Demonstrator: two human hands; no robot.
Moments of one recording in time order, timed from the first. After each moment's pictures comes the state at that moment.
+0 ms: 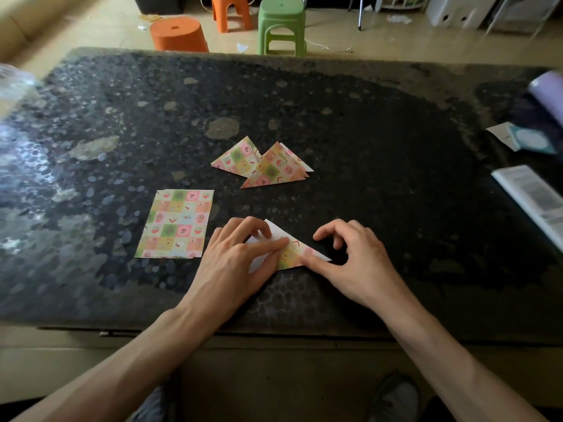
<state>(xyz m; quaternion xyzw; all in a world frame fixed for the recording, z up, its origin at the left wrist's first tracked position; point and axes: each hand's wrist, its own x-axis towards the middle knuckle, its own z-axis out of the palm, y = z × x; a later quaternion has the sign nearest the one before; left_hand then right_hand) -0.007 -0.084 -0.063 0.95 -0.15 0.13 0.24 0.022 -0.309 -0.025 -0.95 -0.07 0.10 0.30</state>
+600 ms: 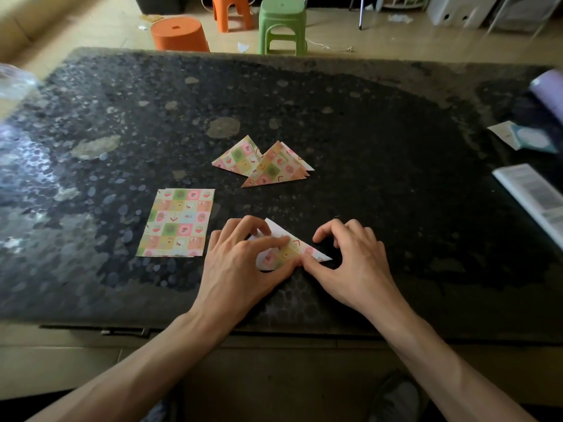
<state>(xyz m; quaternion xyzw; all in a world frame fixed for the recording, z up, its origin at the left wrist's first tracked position) -0.013 -0.101 -0.060 0.95 -0.07 0.15 0.26 0.013 -0.302 -0.032 -0.96 -0.07 0.05 0.25</state>
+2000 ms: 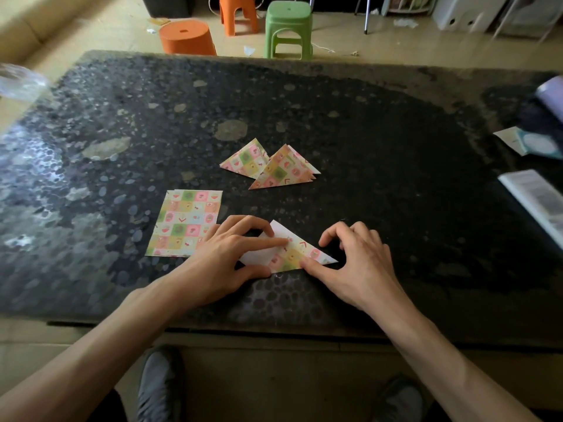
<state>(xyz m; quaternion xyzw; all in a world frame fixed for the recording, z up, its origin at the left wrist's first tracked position) 0.009 -0.044 -0.048 0.95 -0.20 -0.07 0.24 0.018 -0.299 -0.029 -0.97 -0.06 0.09 0.22</state>
